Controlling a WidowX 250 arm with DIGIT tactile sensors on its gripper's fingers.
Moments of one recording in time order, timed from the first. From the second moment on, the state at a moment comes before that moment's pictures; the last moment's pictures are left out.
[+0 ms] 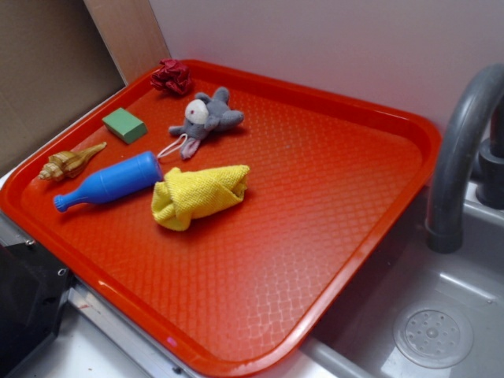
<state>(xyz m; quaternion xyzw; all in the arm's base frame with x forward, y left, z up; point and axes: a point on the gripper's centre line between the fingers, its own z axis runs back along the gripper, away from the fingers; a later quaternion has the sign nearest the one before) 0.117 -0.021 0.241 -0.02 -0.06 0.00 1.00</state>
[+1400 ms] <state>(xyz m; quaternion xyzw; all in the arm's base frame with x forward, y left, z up) 0.226 0.110 0.079 0.12 -0.12 0.43 0.89</state>
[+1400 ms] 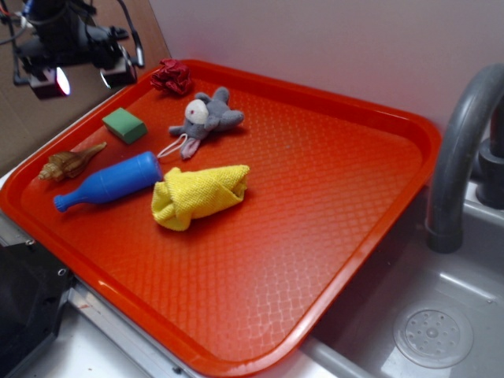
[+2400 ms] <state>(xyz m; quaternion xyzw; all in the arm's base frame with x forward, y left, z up) 0.262 0.116 0.020 0.07 -0.09 0.44 0.89</state>
